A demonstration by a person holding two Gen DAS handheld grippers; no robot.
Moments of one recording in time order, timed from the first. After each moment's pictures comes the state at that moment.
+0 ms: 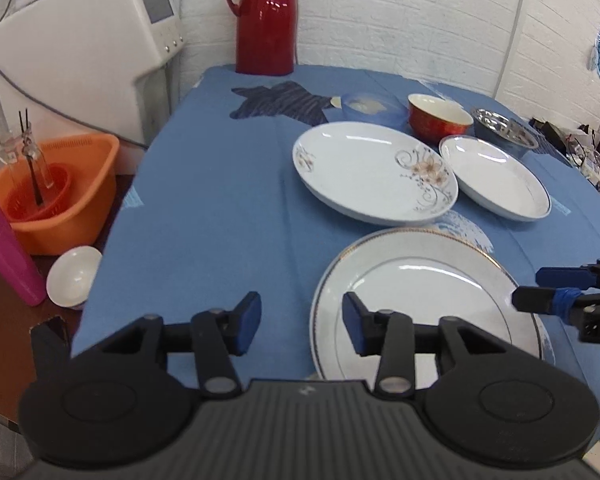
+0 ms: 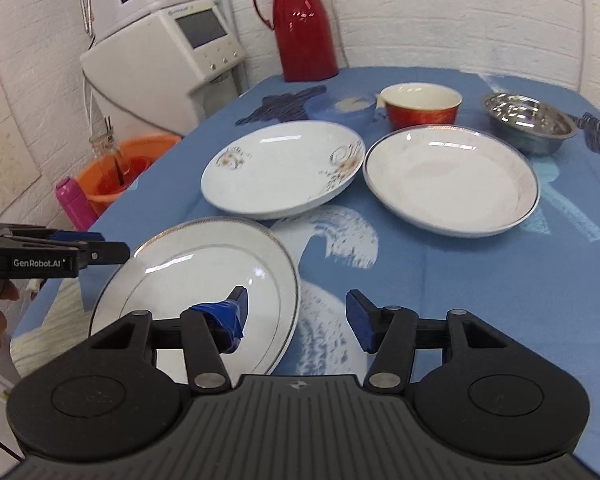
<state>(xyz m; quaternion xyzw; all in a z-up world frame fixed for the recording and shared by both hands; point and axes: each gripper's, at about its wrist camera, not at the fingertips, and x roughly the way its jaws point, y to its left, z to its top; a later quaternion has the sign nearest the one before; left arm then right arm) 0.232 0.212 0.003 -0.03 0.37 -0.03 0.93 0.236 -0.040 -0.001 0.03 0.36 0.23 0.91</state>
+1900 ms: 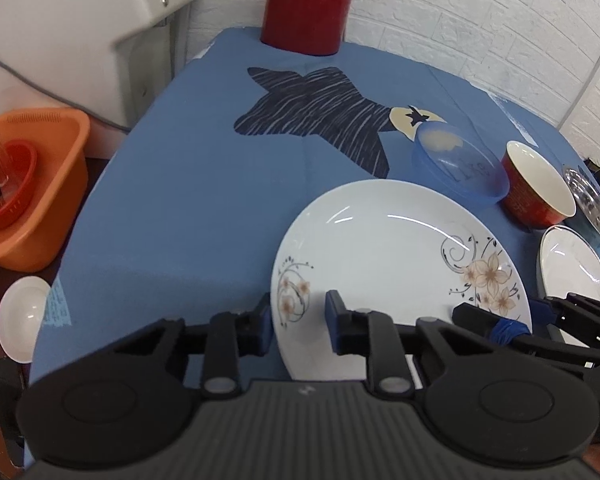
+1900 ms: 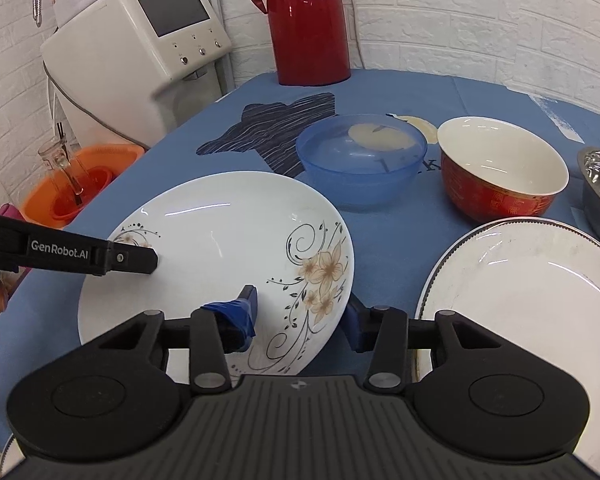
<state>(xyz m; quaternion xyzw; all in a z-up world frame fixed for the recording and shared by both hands) 0.421 0.234 -0.018 -0.10 0.44 0.00 0.89 0.395 0.035 -0.031 -0.01 0.37 0.23 0.90</state>
